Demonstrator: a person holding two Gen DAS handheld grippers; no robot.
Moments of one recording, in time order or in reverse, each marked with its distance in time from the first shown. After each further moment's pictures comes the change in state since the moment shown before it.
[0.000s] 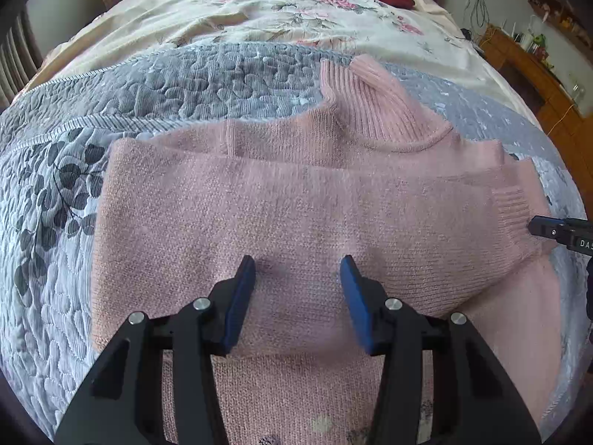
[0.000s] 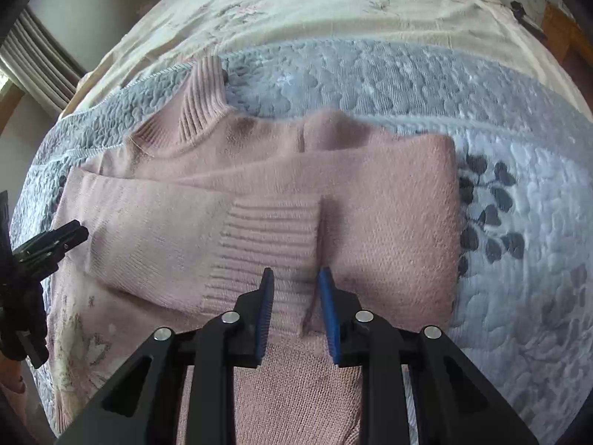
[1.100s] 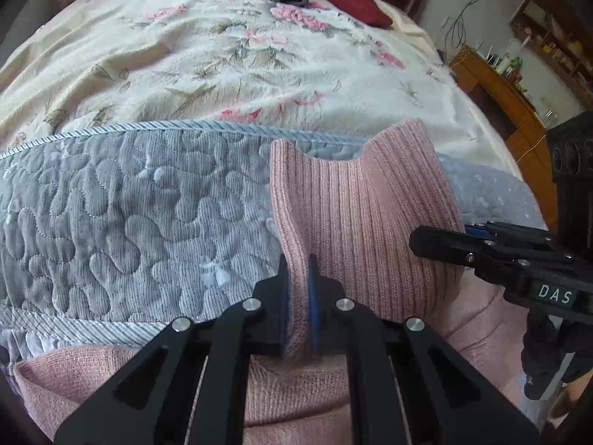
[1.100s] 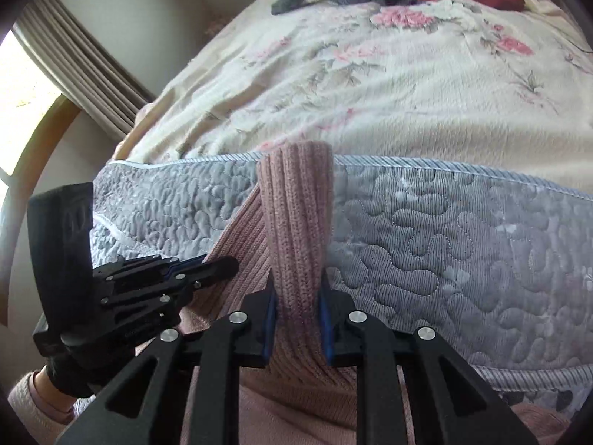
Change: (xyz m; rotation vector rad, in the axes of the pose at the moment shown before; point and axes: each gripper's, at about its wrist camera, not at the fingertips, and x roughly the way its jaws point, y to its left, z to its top) left arm 0.083 -0.029 0.142 -0.007 -0.049 -0.223; right arm 0.071 0.080 0.159 -0.112 -0.101 0.319
